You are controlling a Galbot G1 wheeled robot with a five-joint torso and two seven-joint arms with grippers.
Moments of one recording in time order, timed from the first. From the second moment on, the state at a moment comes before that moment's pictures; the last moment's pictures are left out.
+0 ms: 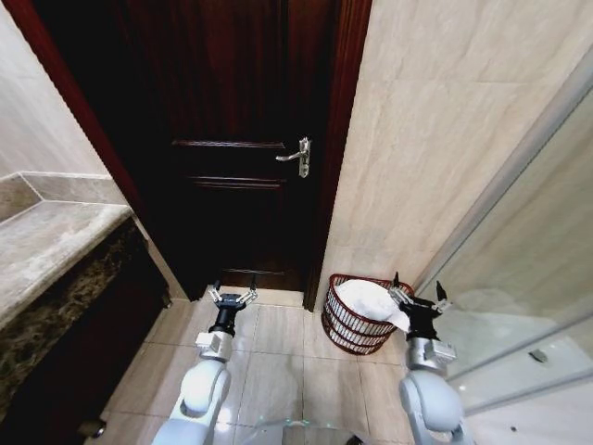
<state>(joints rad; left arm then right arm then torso) 1.52 -1.42 -0.47 -2.01 -0.13 -0.17 -0.05 -1.61 1.54 0.65 2.16 0.02 0.10 0.19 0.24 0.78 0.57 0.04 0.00</state>
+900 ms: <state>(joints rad) 1.53 -1.38 -0.65 -2.10 -0.17 -0.09 -0.07 -1.62 1.52 0.70 2.26 0.06 0.05 0.11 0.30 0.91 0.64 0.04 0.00</state>
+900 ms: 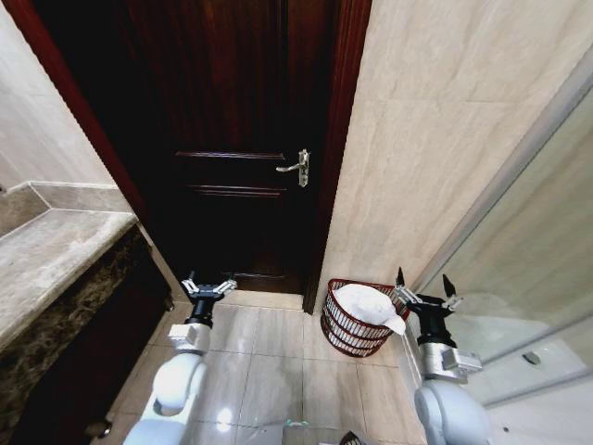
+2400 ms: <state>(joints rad) 1.59 -1.36 -0.63 -2.16 -0.19 -0.07 -0.07 -1.66 1.52 0.60 2.32 0.09 -0.02 0.11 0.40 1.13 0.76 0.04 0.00</state>
